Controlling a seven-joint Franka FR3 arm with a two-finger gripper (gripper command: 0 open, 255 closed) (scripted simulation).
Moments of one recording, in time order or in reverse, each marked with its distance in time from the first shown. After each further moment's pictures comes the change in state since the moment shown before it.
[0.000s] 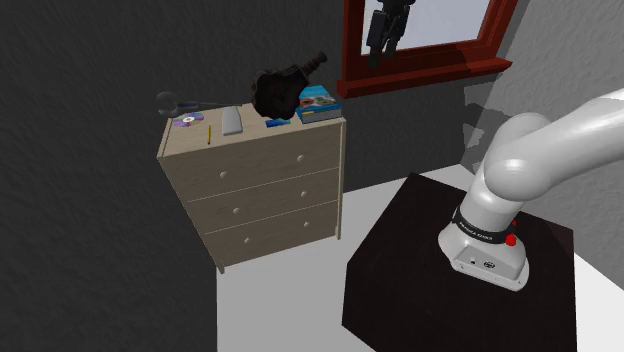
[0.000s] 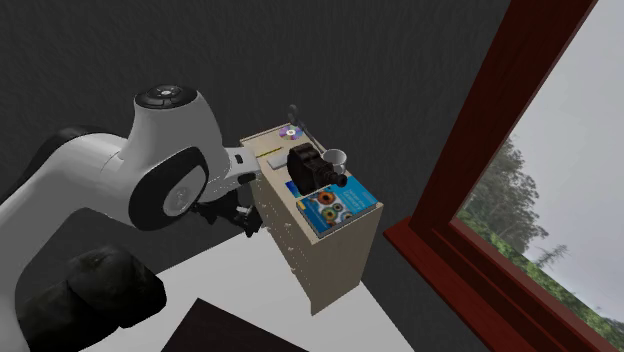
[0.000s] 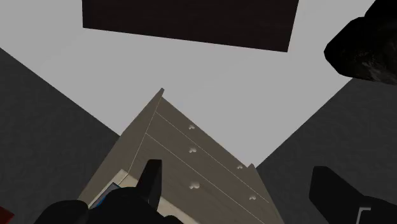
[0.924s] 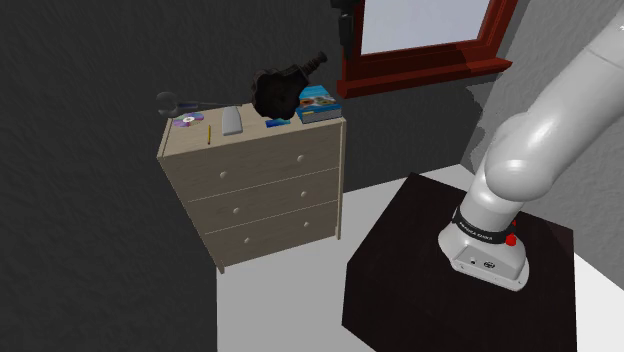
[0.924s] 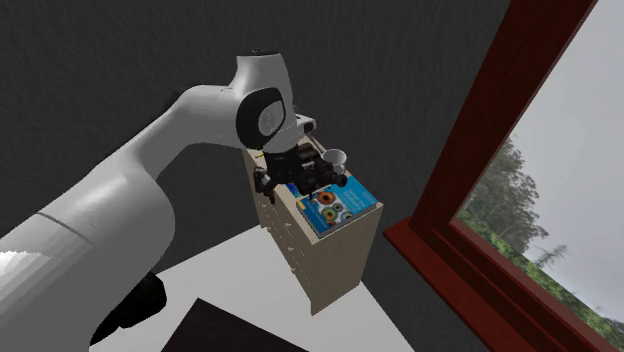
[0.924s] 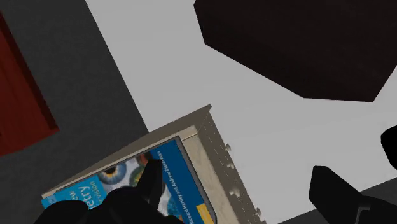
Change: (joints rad) arm 0.027 0.513 -0.083 0.392 -0.239 -0.035 -0.436
